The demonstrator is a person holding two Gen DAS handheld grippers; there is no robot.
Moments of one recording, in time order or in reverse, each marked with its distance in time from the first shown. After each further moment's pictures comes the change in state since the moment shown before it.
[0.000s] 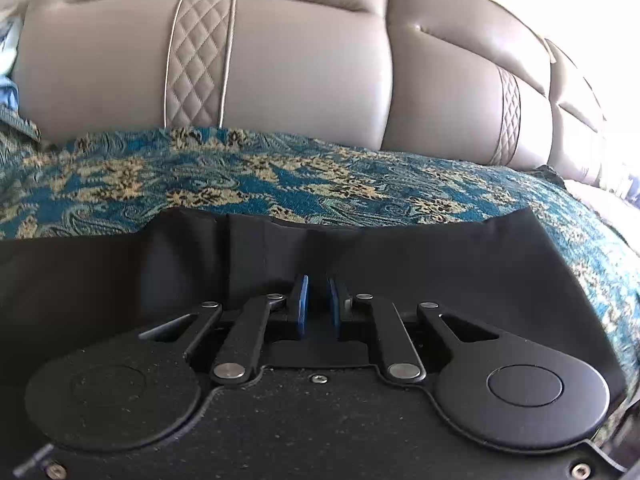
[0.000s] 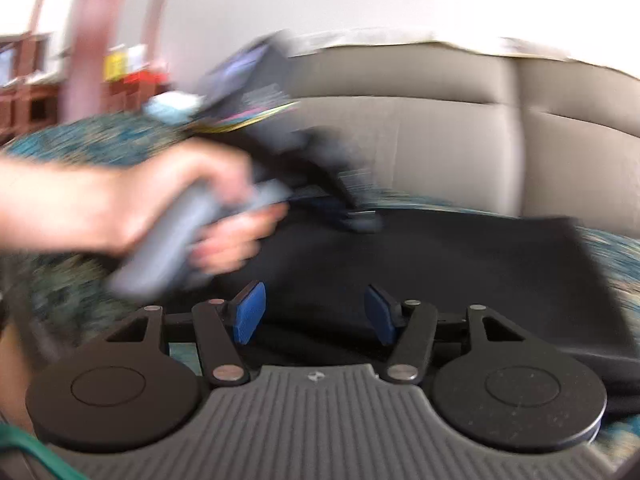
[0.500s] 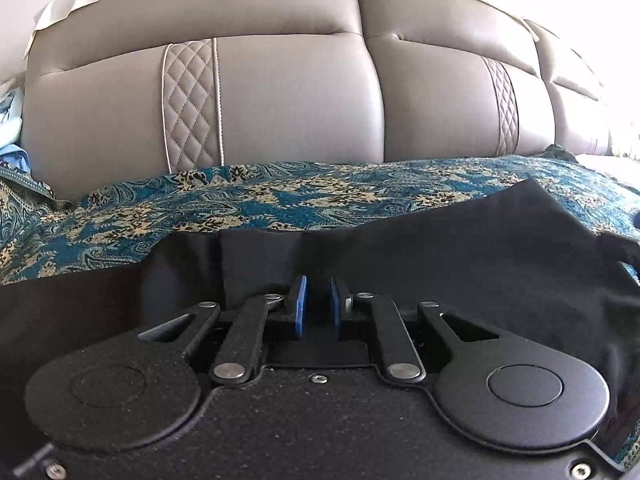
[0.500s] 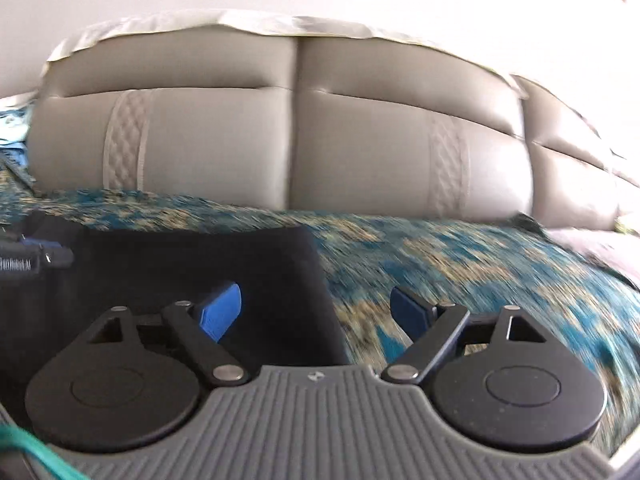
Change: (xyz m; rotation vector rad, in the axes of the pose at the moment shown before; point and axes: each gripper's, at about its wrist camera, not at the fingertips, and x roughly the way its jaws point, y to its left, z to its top) left arm -0.004 -0.022 -0.021 0.149 -0.108 0.079; right arm 0.031 -0.135 0.046 0.064 0.072 -0.472
